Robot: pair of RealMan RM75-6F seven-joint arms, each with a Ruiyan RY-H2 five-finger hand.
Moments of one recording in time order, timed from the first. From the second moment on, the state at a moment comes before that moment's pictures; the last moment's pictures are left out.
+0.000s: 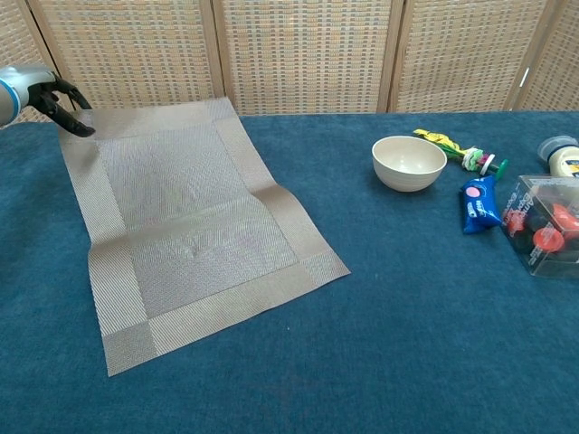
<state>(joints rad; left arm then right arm) -0.88 -1.57 -0.42 -1.01 0.41 0.80 0.31 0.15 -1.15 0.11 -1.58 -1.56 1.53 0.05</state>
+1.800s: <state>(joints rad) -0.26 -1.04 -0.06 -1.86 1.22 1.44 0.24 0.79 -1.49 0.19 -1.42 -1.61 0.80 -0.08</state>
